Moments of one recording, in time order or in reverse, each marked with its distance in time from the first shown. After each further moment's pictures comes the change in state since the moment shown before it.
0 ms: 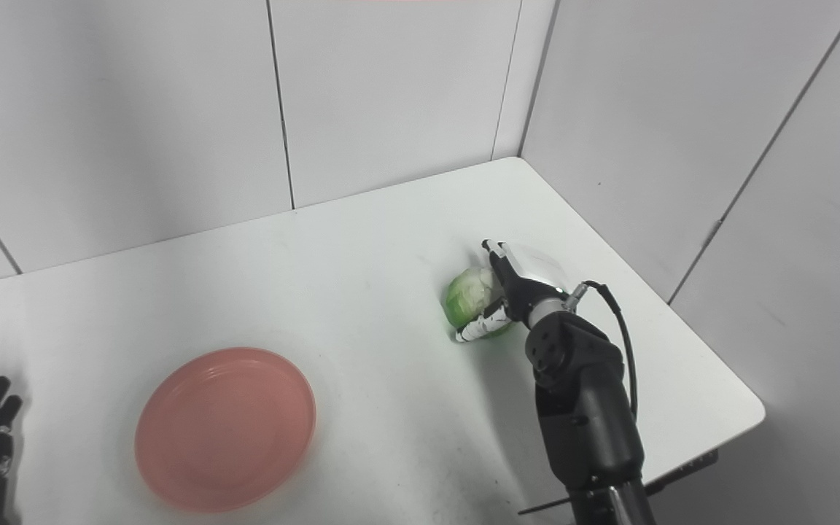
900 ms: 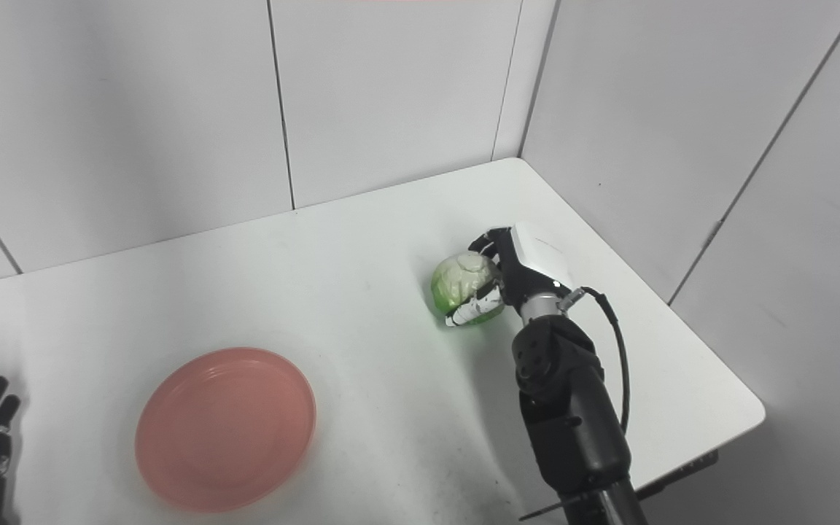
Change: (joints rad) left arm -0.001 -0.007 0.009 0.001 -0.002 0.000 -0.004; right arm 0.008 0.000 0.066 0.063 0.185 0.000 -0.448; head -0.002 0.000
